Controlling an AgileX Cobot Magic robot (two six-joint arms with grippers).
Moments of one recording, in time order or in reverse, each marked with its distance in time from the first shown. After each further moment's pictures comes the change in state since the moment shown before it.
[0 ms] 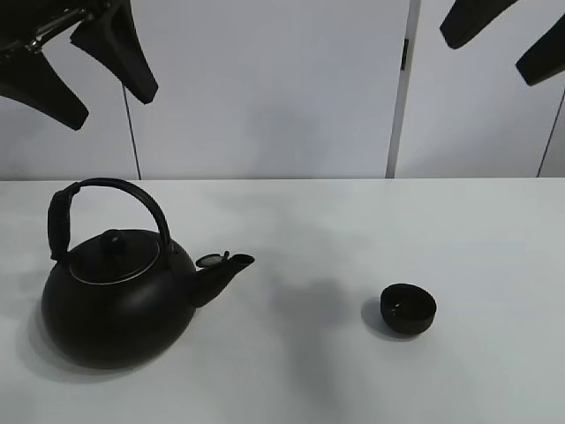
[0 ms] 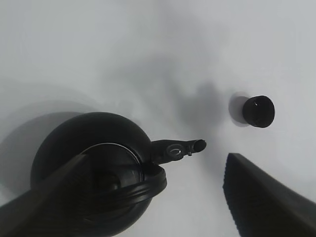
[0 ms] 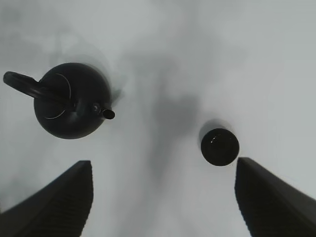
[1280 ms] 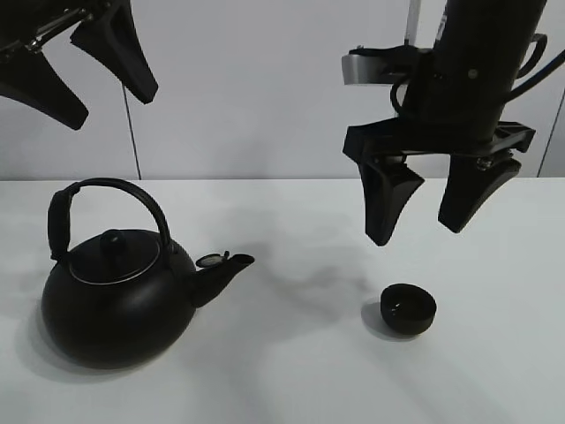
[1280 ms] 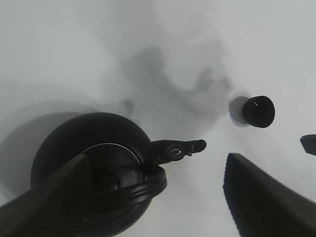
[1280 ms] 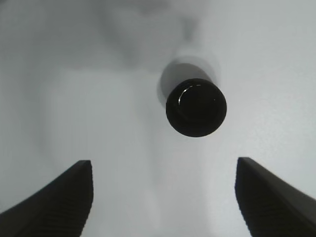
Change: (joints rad) left arm 0.000 0.000 0.000 0.001 -0.001 0.001; right arm 0.274 0.439 -0.129 -0.360 0.073 0.196
